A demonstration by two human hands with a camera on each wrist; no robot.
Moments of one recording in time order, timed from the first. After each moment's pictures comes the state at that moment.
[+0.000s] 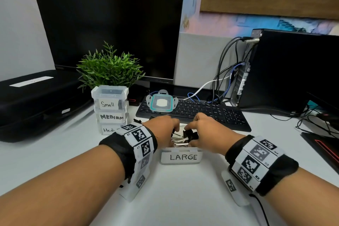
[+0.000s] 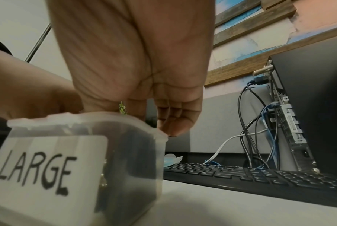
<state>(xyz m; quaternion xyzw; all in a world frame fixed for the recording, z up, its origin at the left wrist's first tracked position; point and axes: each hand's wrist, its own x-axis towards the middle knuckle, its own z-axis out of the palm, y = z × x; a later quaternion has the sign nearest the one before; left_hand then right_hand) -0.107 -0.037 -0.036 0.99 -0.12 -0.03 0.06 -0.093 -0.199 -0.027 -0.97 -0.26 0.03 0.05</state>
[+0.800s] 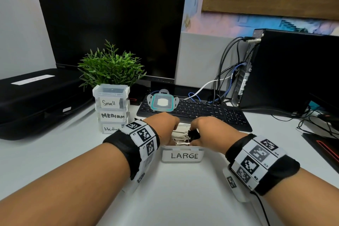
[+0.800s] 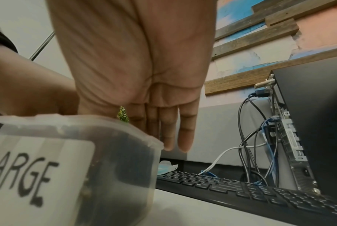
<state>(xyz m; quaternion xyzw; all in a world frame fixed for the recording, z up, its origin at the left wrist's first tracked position) -0.103 -0.037 -0.033 0.99 -0.13 -0.01 0.02 -0.093 -0.198 -0.022 -0.97 -0.26 0.03 0.00</state>
